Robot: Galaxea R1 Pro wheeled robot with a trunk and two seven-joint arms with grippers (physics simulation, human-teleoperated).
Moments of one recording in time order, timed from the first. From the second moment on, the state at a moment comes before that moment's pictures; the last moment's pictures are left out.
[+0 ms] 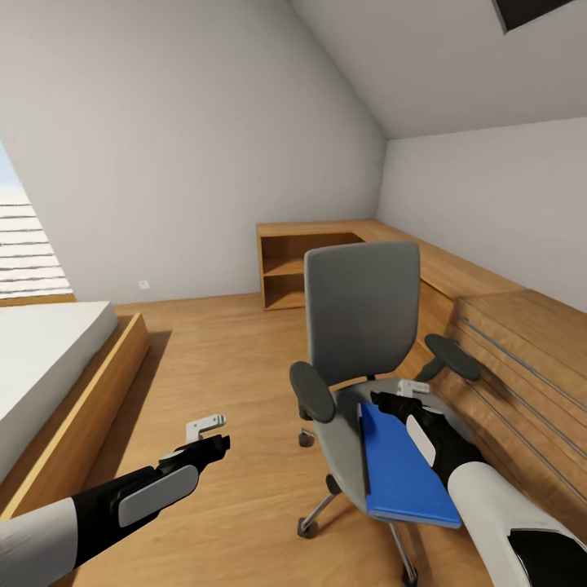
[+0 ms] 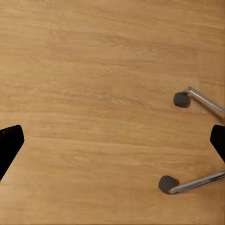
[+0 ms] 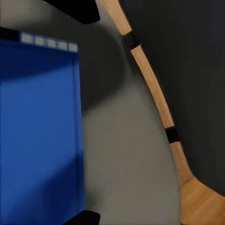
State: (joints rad) left arm -0.77 0.39 -1.27 -1.11 1.54 -0.03 0.76; right arm -0.82 -0.07 0.00 -0.48 -0.22 0.19 0.02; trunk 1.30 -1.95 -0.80
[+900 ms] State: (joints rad) left arm -0.77 0.39 -1.27 -1.11 1.53 -0.02 0.76; right arm -0.82 -0.07 0.00 -0.48 -0.22 0.19 0.02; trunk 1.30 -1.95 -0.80
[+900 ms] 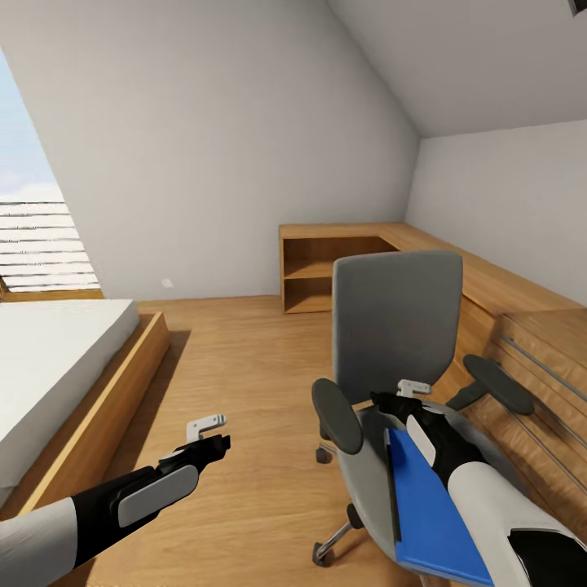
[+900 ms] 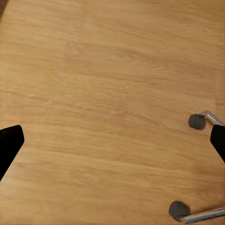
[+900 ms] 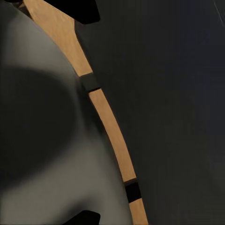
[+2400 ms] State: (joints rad) left arm -0.77 0.39 -1.26 -1.12 1.53 -0.02 0.76; right arm -0.82 -0.07 0.06 -0.47 -0.14 0.30 0.00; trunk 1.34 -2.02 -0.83
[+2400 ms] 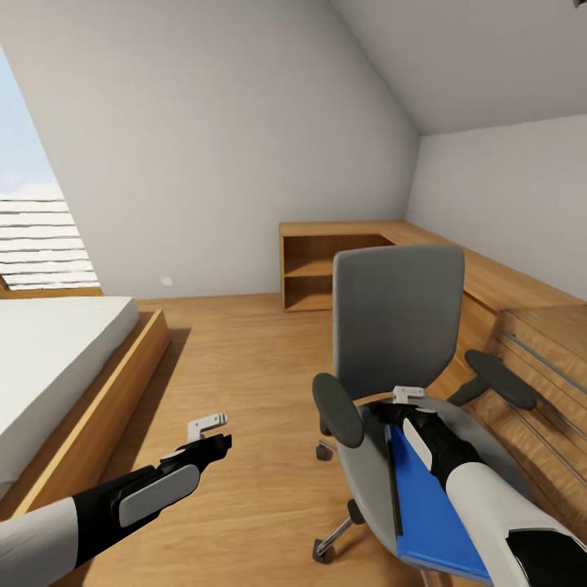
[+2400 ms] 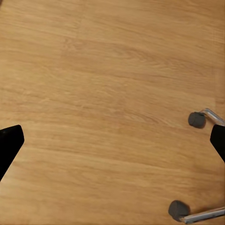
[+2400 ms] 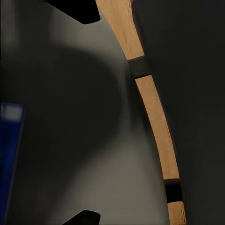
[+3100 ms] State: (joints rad) left arm -0.77 0.39 -1.26 -1.12 1.53 -0.02 0.76; right arm -0.82 -0.07 0.06 -0.47 -0.14 0.37 -0.05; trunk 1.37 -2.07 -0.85
